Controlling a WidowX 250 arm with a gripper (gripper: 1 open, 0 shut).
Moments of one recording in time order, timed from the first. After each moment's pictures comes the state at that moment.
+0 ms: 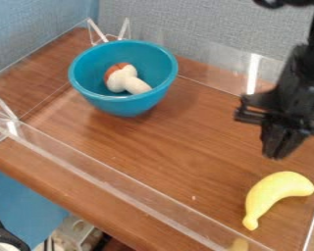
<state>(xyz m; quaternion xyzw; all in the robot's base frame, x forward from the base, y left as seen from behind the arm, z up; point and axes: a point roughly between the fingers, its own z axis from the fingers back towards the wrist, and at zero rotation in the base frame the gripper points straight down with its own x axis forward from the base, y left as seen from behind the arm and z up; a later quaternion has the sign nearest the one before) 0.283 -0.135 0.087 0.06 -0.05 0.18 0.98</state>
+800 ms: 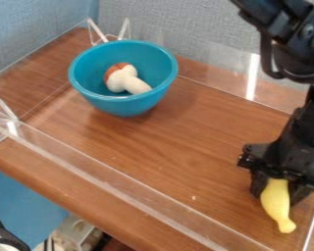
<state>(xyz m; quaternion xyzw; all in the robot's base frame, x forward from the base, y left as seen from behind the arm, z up) 0.289 -0.135 0.027 0.06 -0.05 0.14 0.99</state>
